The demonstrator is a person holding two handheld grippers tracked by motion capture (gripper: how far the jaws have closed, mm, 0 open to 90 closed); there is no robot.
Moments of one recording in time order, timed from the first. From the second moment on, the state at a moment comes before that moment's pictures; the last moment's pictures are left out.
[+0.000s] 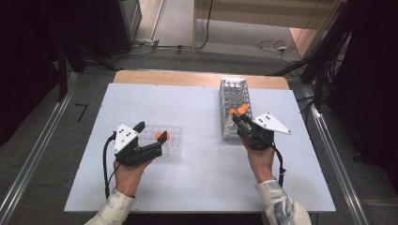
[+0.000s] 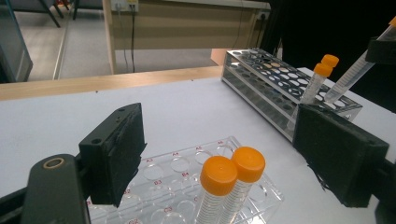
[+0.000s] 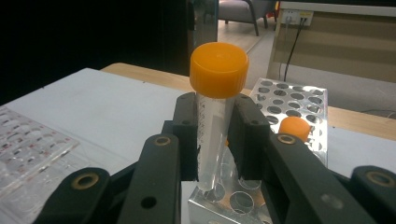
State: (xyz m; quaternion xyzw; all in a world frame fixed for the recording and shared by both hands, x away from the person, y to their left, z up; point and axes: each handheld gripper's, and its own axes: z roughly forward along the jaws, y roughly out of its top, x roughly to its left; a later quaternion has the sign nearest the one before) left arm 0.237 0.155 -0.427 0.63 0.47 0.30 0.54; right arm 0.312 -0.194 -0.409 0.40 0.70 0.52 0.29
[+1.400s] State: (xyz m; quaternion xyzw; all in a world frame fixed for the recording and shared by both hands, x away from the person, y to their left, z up) left arm 0.219 0.107 -0.424 0.68 0.40 0.25 0.56; right arm 0.256 -0.143 -0.444 0.30 0.80 0.49 0.19
